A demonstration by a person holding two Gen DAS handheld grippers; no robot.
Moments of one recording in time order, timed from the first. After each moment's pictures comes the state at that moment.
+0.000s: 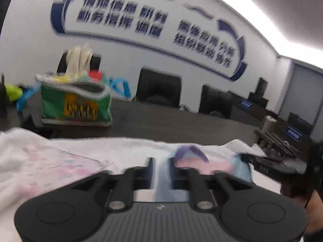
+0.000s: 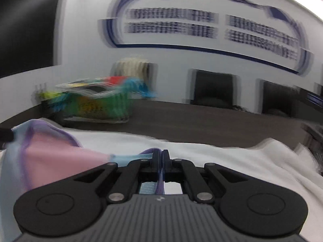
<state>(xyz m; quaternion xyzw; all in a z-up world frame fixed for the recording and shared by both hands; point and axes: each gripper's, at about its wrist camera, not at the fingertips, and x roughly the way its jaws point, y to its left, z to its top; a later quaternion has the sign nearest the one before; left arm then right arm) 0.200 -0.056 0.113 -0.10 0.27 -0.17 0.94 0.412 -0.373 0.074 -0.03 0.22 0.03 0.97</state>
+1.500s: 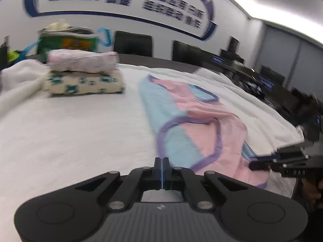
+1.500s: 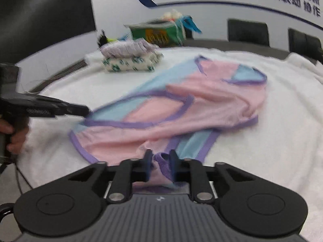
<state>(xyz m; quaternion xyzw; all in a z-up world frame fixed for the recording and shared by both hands) -0.042 0.023 0.007 -0.06 0.31 -0.24 0.92 0.118 -0.330 -0.018 0.00 0.34 0.21 0.92</state>
